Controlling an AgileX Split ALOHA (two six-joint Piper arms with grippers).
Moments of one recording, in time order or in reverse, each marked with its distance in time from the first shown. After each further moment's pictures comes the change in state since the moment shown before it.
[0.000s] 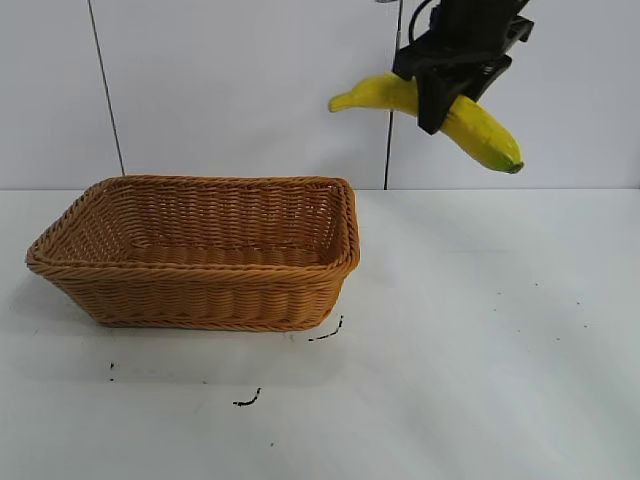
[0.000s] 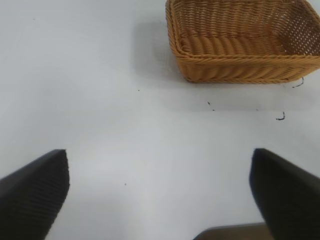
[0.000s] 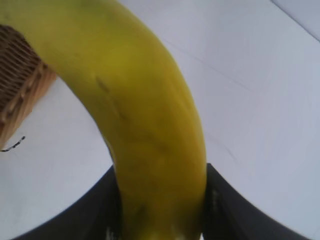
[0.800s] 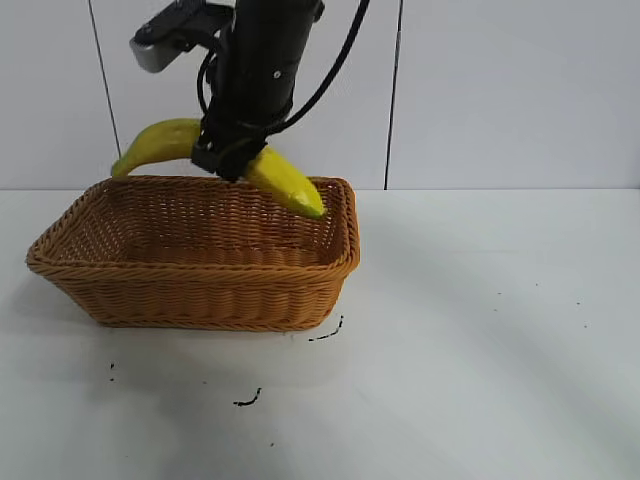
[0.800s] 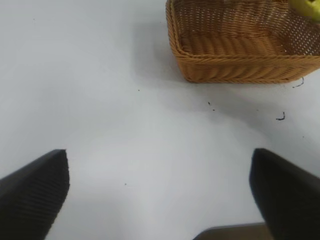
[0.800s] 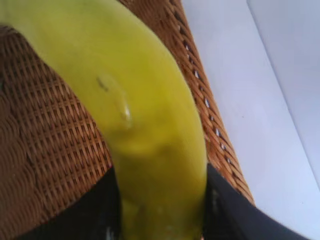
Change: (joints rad) left arm 0.000 0.000 0.000 0.000 0.000 0.000; right arm 0.182 0.246 -0.002 -0.036 -0.329 -0.028
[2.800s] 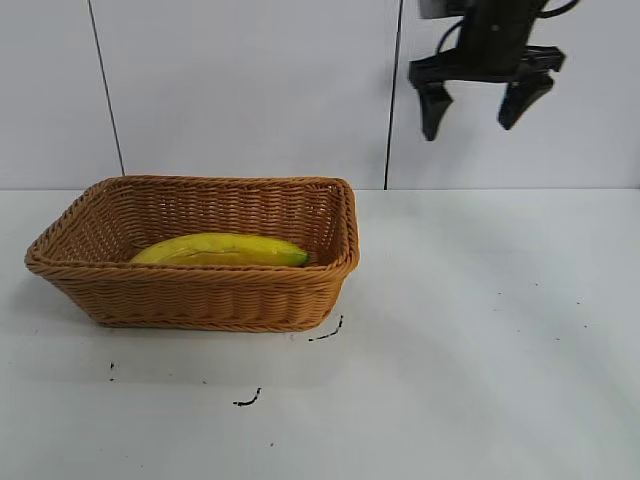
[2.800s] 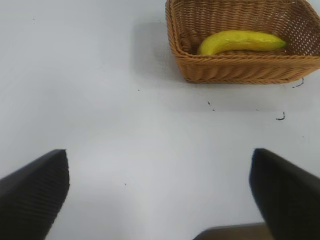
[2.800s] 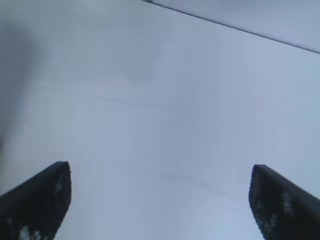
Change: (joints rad) left arm 0.000 0.000 0.000 -0.001 0.000 0.000; right arm -0.643 -0.056 -0.202 0.048 0.438 0.486
